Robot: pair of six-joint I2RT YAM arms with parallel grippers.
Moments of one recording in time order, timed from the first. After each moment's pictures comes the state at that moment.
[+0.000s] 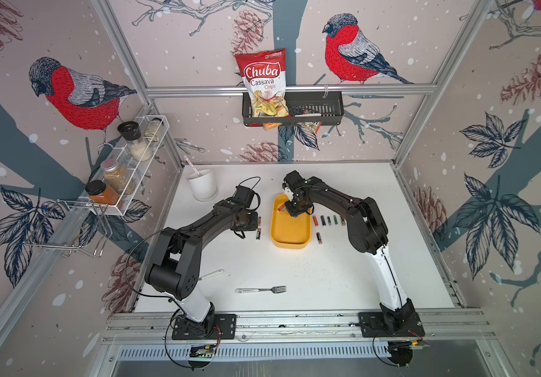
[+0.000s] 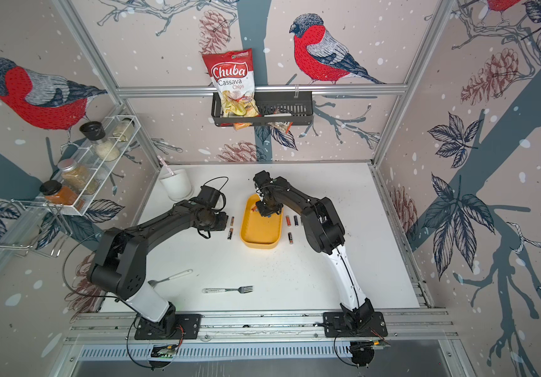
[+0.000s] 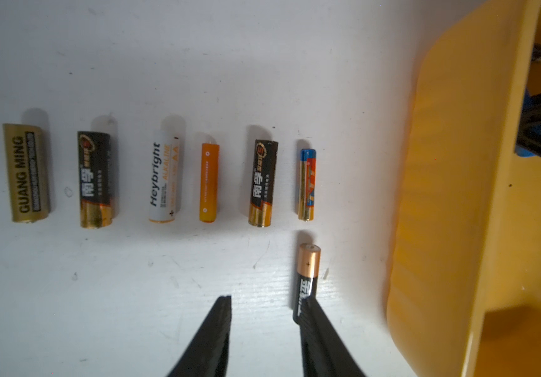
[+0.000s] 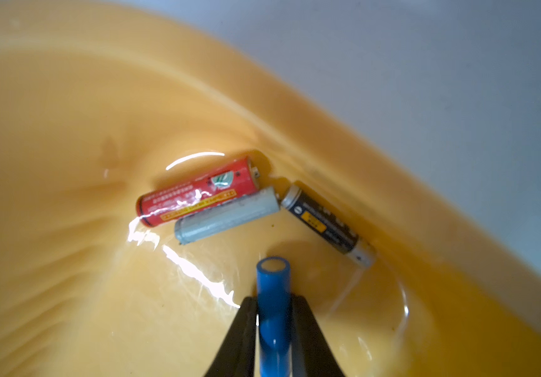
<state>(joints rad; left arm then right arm) -0.36 1.65 1.07 -0.59 0.03 -0.36 0.67 2.35 1.95 -0.88 -0.04 0.08</state>
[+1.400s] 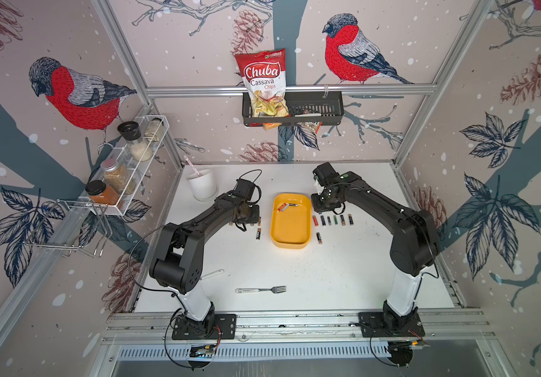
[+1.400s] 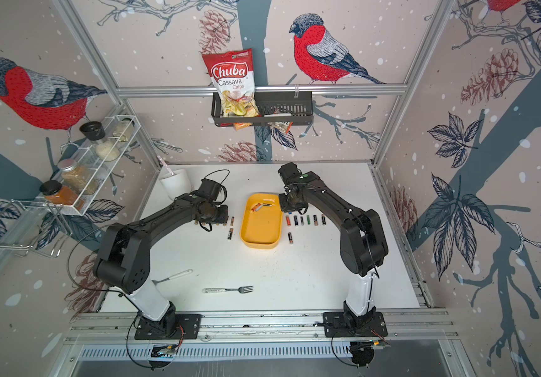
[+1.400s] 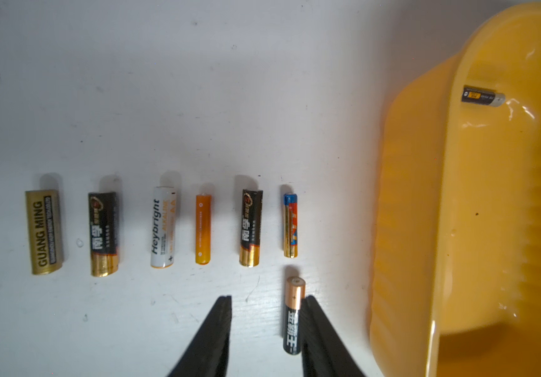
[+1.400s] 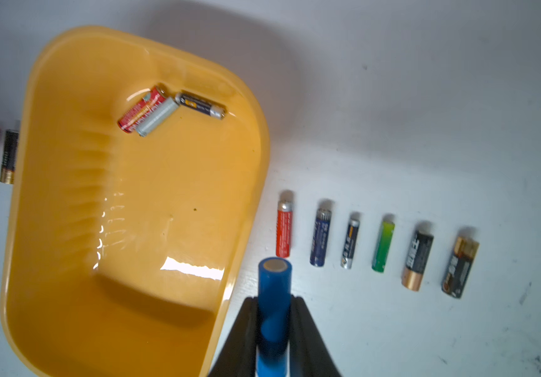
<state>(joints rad) -0.35 1.71 1.18 -0.61 0.03 -0.31 0.56 1.86 1.55 -0.93 0.00 0.26</state>
